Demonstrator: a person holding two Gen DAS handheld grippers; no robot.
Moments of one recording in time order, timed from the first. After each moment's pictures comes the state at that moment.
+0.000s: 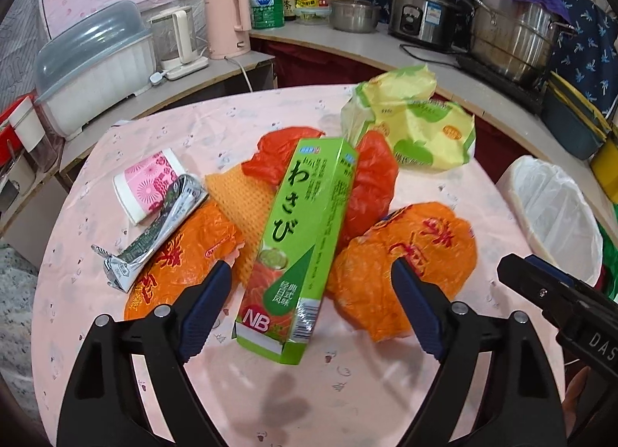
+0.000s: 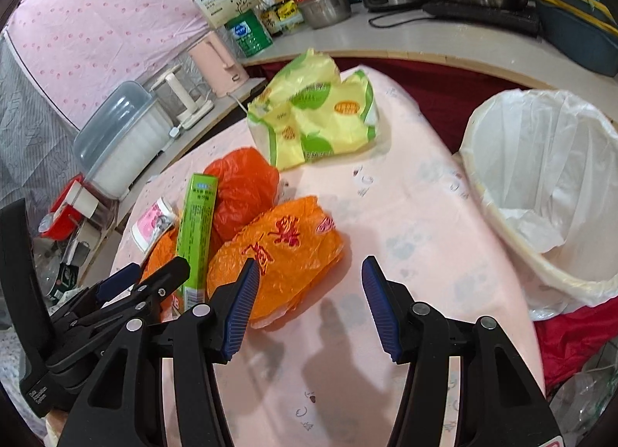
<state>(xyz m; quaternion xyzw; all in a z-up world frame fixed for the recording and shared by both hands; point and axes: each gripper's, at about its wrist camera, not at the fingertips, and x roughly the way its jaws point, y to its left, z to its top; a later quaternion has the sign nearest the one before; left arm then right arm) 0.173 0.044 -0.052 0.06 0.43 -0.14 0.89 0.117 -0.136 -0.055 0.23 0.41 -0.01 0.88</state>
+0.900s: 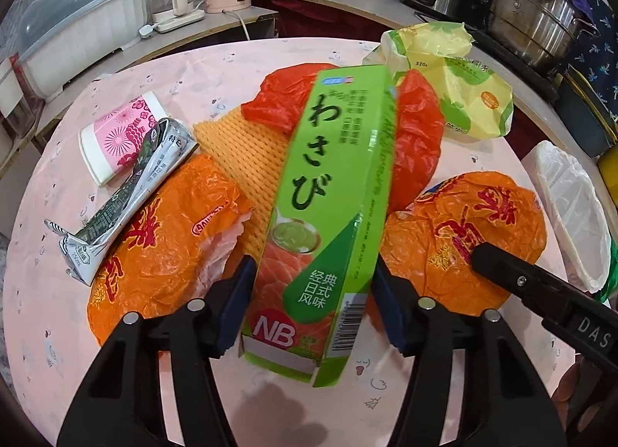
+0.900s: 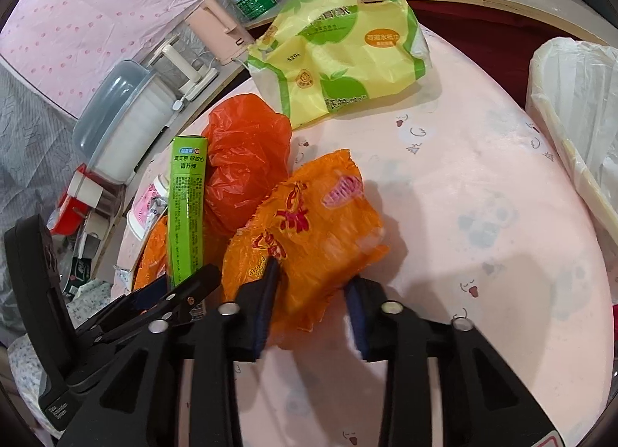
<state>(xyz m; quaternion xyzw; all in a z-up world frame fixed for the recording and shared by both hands) 0.203 0.059 -0.094 0.03 0.48 -0.15 0.86 0.162 -0.116 -0.096 0.26 0.45 0.03 0.85</state>
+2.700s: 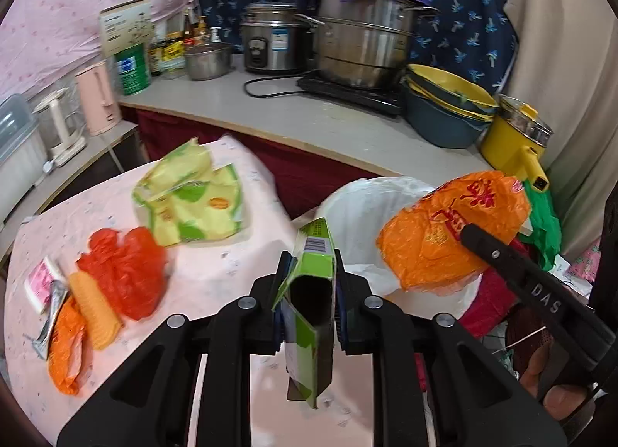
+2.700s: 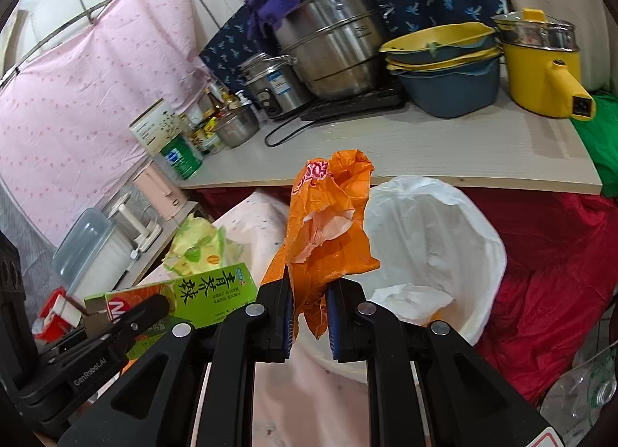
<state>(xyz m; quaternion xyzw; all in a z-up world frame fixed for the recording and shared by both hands) 0.115 -0.146 0.027 0.09 0.37 -0.32 0.87 0.021 -0.309 0.001 0.29 0.26 -0.15 0.91</state>
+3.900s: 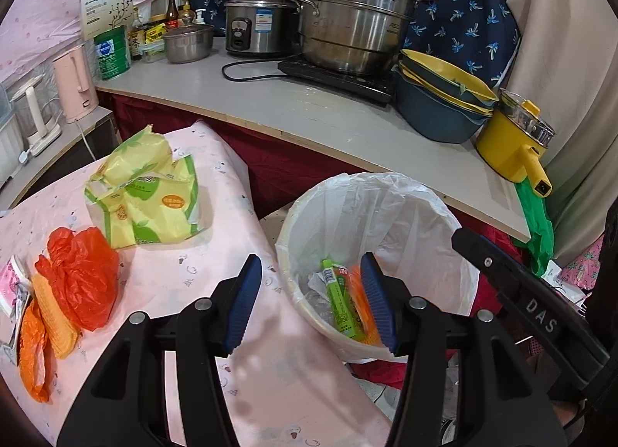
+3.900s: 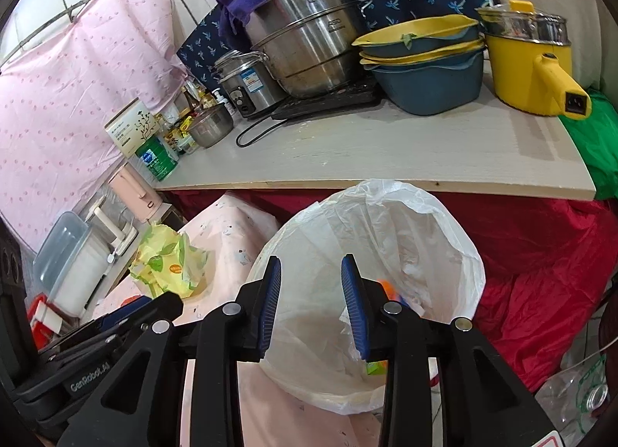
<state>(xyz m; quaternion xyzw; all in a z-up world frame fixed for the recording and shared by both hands) 0.138 -0.177 0.003 0.07 0.40 -0.33 0.86 0.039 -0.334 -0.014 0.28 0.27 -0.18 0.90</state>
